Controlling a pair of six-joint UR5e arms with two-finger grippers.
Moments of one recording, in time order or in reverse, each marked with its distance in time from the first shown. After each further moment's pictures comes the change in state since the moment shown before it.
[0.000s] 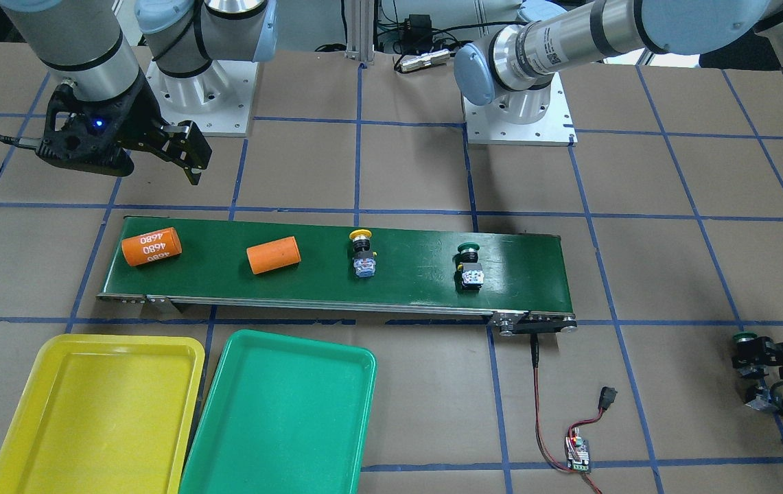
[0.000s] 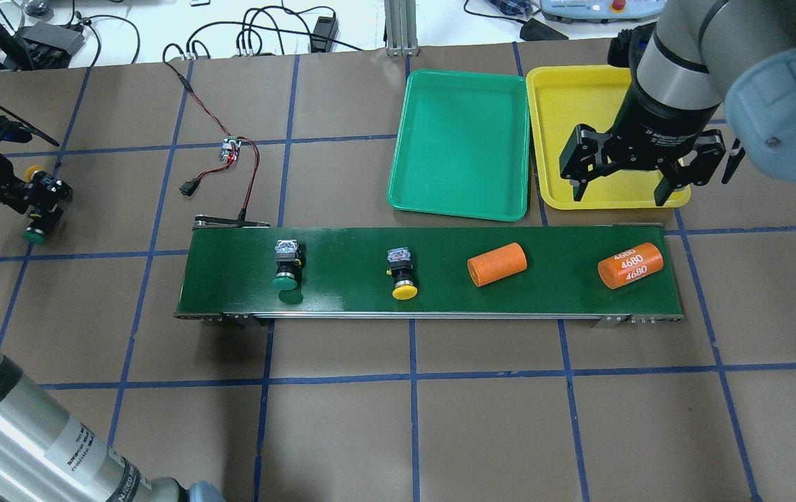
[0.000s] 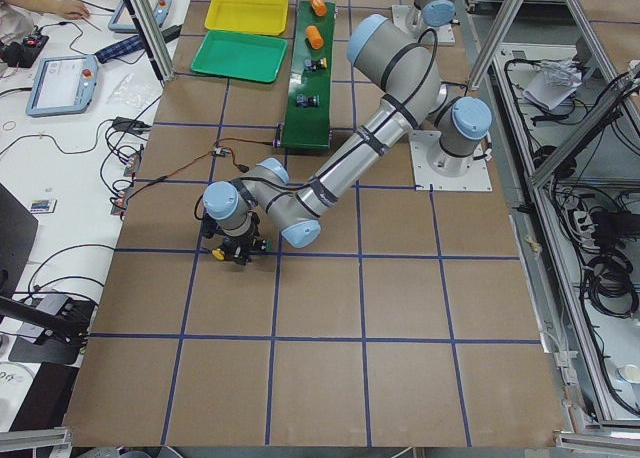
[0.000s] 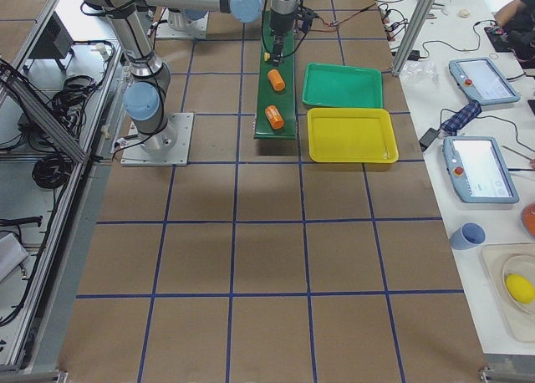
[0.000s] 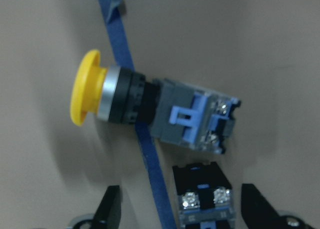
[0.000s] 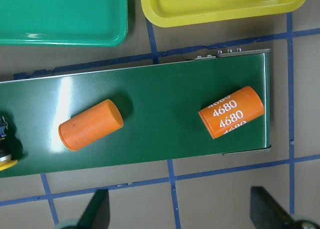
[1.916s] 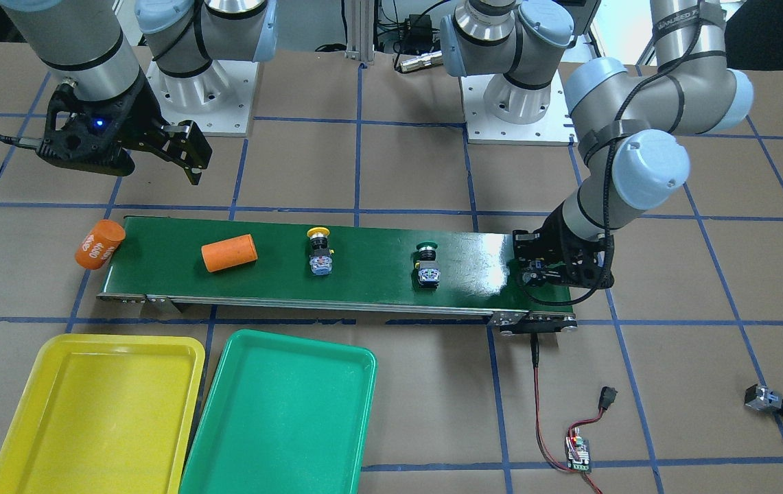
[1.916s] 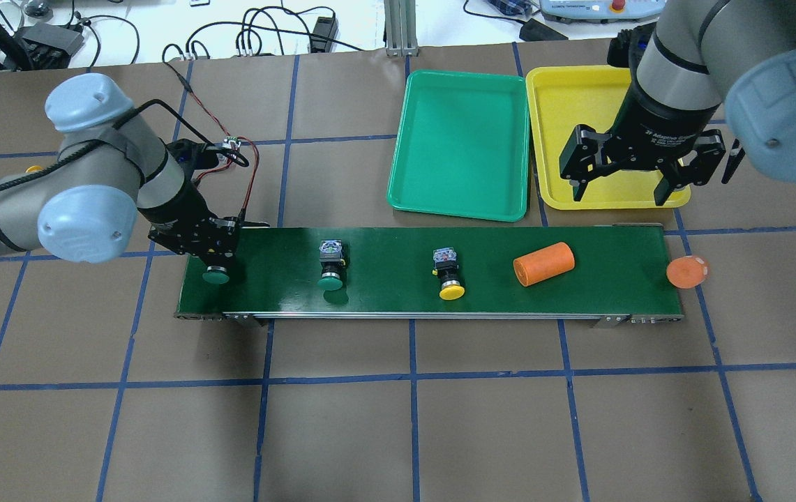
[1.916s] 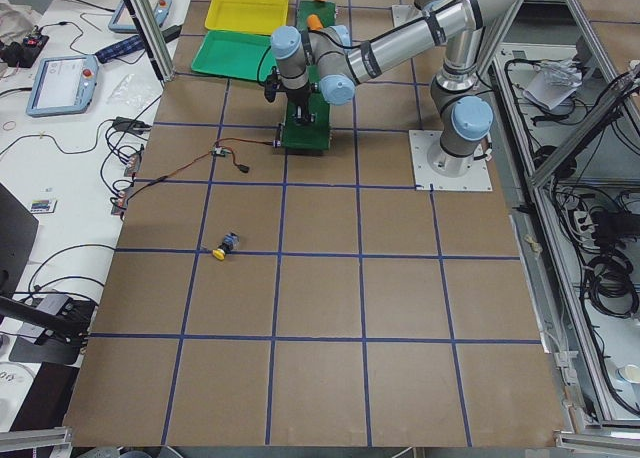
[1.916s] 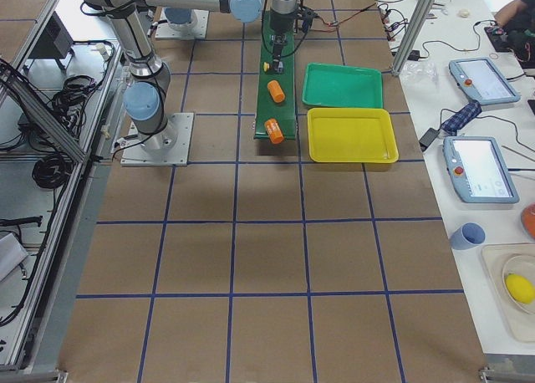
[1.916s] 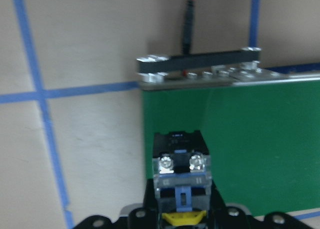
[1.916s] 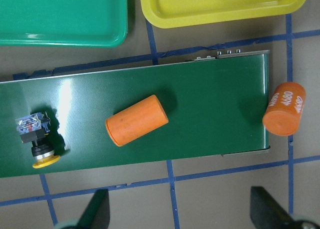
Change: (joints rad) left arm -0.530 0.567 -0.624 0.042 -0.076 -0.687; right arm 0.000 0.001 0.000 -0.001 -0.005 -0.003
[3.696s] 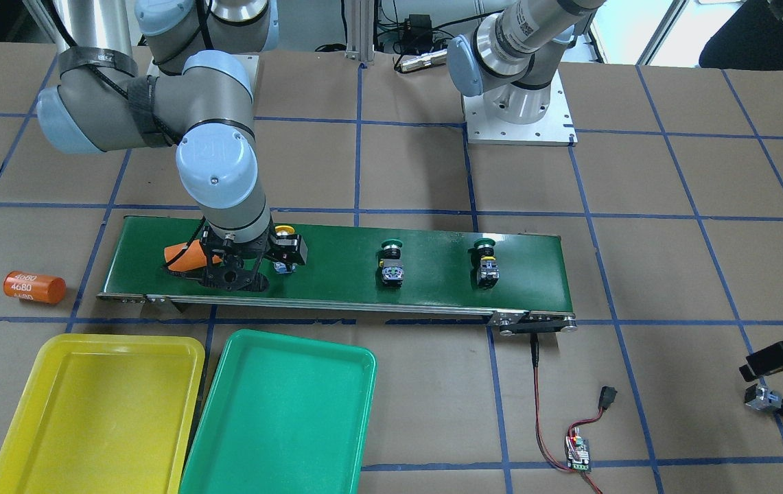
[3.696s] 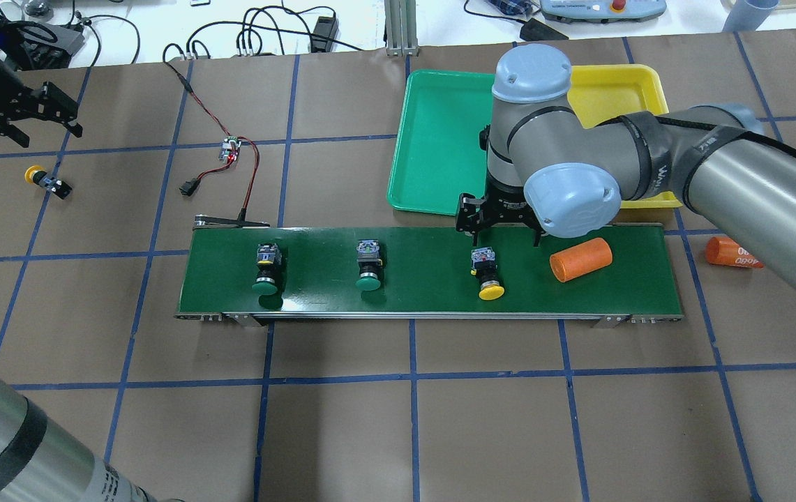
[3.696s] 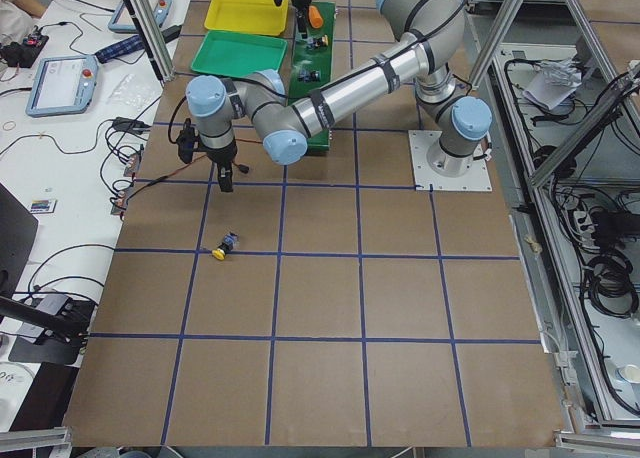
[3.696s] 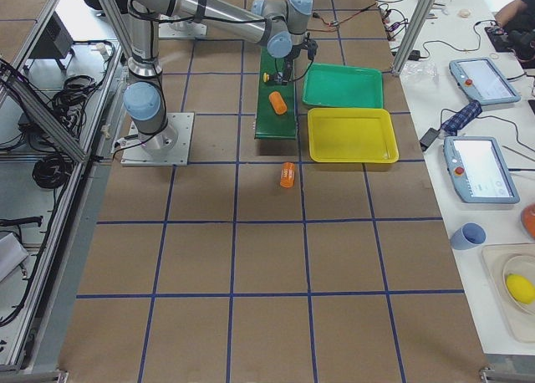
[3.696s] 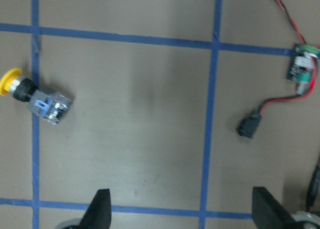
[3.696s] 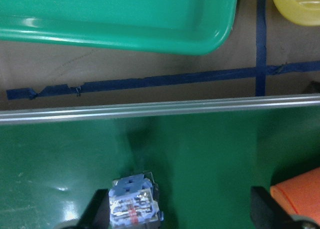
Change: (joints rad) left arm 0.375 -0.396 0.718 -0.142 0.036 0.150; right arm 0.191 0.322 0.115 -0.362 0.007 0.140
